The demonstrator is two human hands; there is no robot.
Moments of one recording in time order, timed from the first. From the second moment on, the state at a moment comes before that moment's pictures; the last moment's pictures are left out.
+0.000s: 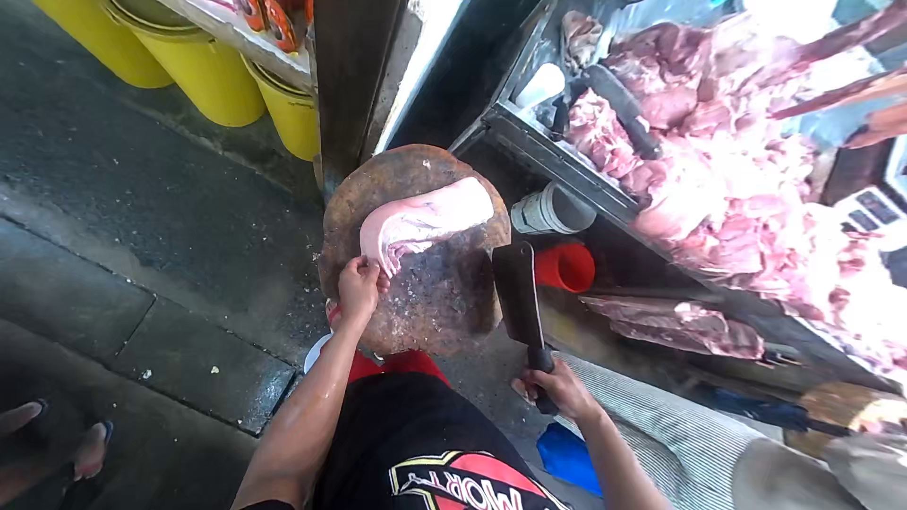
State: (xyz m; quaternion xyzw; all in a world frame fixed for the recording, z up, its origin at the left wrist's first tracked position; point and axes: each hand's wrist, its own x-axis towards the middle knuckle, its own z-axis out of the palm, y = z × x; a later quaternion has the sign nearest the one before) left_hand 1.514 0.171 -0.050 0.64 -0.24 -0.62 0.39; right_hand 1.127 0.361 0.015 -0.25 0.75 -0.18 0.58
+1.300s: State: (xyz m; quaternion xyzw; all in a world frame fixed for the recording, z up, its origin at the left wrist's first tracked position) left_hand 1.519 0.129 -0.003 0.61 -0.20 -0.62 0.44; right_hand 1.154 0.336 -0.003 -0.22 0.78 -0.17 0.55
